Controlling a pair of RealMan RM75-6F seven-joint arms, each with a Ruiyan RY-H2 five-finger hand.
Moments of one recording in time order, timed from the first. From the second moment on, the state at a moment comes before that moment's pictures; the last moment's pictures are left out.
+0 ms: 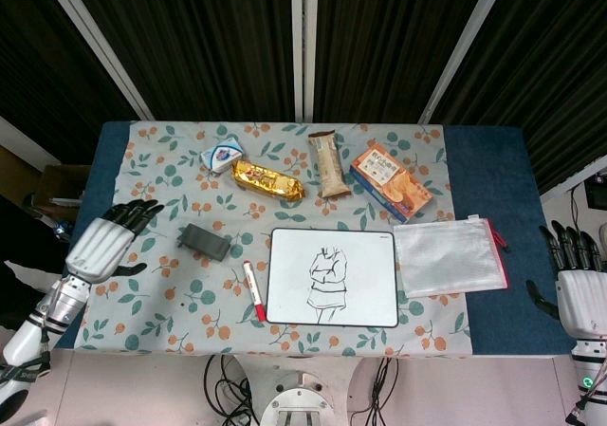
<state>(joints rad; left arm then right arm) -0.42 -1.13 -0.07 -1.52 1.65 1.19 -0.02 0.06 -1.14 0.08 -1.56 -1.51 1.55 -0.07</state>
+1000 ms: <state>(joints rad) -0.75 -1.33 0.00 -1.28 1.64 0.80 -0.14 0.04 -1.14 0.08 -1.54 -1.47 1.53 -0.03</state>
